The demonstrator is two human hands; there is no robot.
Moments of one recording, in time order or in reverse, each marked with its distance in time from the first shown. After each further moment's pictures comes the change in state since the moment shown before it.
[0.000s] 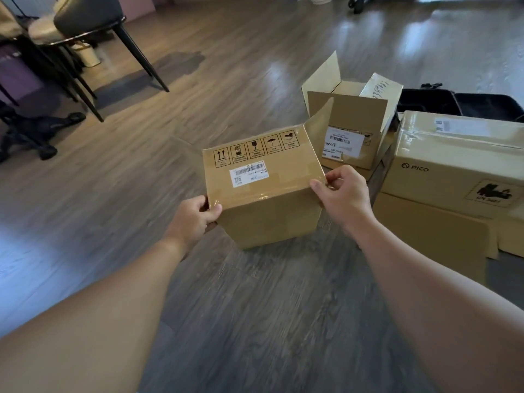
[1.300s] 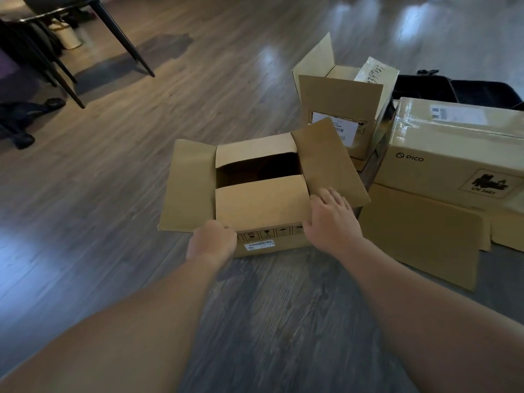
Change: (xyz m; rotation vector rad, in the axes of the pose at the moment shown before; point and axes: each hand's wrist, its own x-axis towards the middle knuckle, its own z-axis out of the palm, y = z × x) left_hand 0.006 -0.046 0.080 0.745 0.224 -0.279; right_hand -0.022 0.058 0.011 -0.892 -0.332 -0.300
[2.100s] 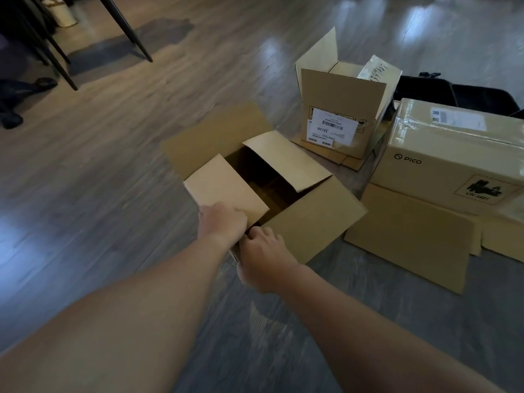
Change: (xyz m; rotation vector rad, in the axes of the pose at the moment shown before) left_hand 0.011 0.032 0.011 -0.008 -0.065 0.042; right_hand -0.040 -0.101 0.032 0.083 -0.234 -0.325
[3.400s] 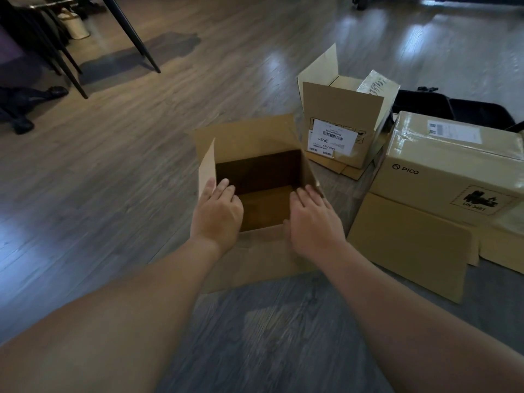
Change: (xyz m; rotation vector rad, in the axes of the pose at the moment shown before) left_hand -0.021 -0.003 -0.026 0.808 0.431 0.689; right_hand 0.000 0.069 -0.052 -0.274 0.337 0.221
